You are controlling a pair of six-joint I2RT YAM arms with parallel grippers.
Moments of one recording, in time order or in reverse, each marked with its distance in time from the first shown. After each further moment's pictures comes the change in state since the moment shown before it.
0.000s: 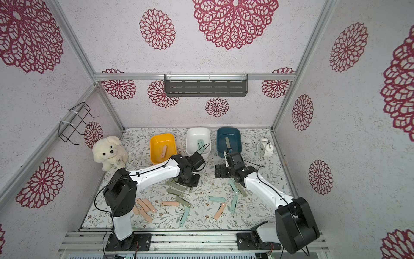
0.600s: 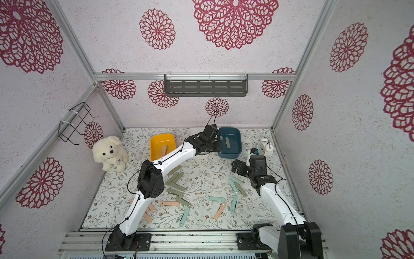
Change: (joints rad) left arm 0.068 0.535 0.794 0.390 -0.016 -0.010; right arm -0.303 -0.177 -0.163 0.143 -0.159 0.093
